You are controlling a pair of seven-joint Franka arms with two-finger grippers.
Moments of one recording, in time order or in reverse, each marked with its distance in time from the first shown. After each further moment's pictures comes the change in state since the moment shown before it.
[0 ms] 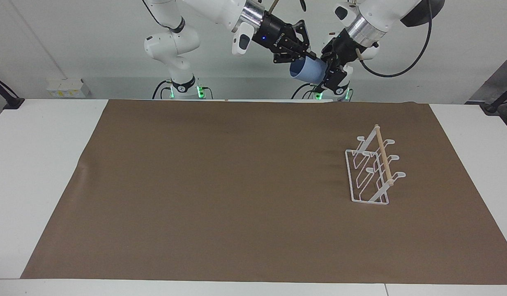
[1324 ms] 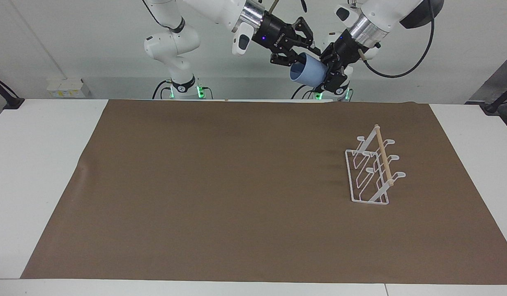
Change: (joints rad) left arm -0.002 -0.011 0.007 -0.025 -0.002 0.063 -0.003; right arm 0.008 0.000 -0.001 -0.004 0.002 0.024 0.021
